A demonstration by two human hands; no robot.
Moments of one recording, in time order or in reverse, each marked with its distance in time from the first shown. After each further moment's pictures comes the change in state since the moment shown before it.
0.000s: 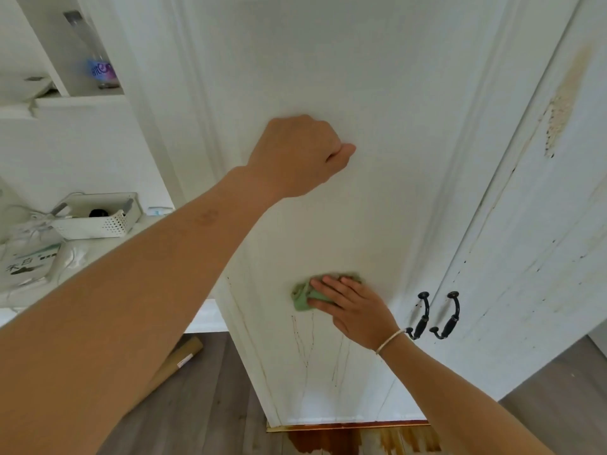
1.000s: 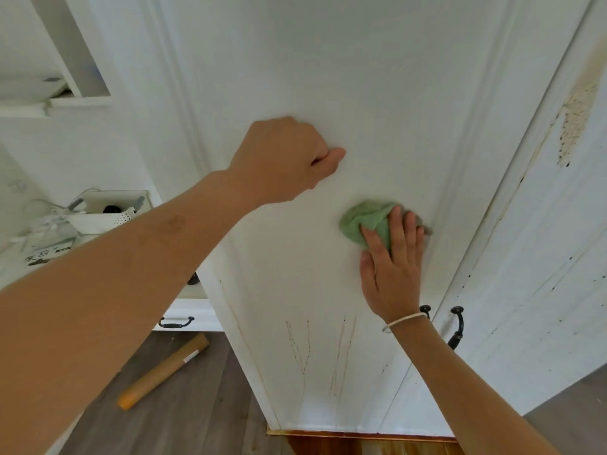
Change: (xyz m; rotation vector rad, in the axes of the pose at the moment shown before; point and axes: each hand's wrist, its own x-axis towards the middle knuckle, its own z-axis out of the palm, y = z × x) left_hand 0.002 0.009 0.000 -0.013 -0.098 -0.103; right_hand 0.035 0.065 -0.056 0.289 0.477 0.631
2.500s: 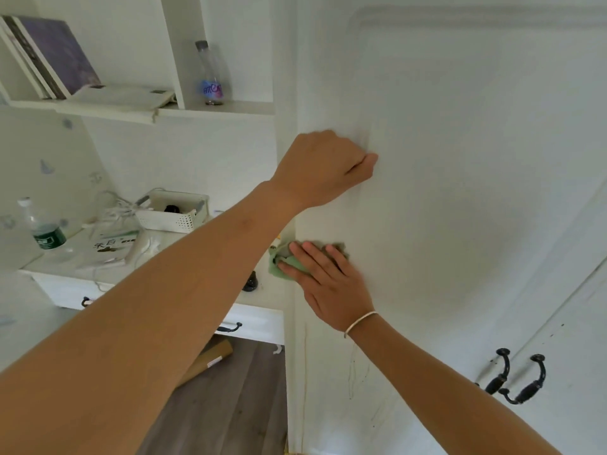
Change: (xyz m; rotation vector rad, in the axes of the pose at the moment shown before) left_hand -0.045 -0.112 -0.024 0.030 0.278 0.054; right_hand 0.036 -0.175 0.085 -0.167 -0.295 -0.625
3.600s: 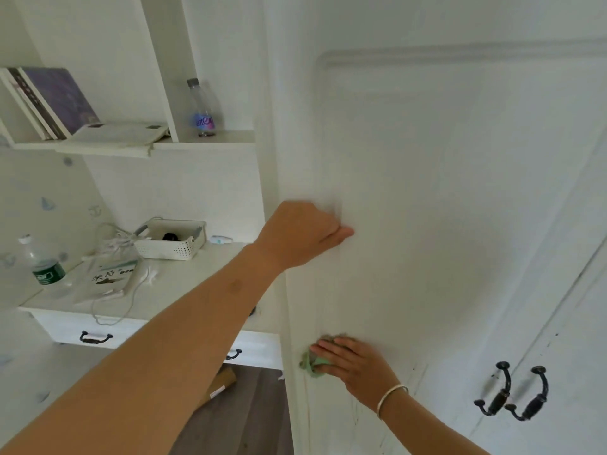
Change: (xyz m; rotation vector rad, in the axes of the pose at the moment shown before) left_hand -0.032 -0.002 0.037 0.163 -0.083 0.178; right_hand -0.124 -0.015 0.052 -0.055 -0.460 -0.329
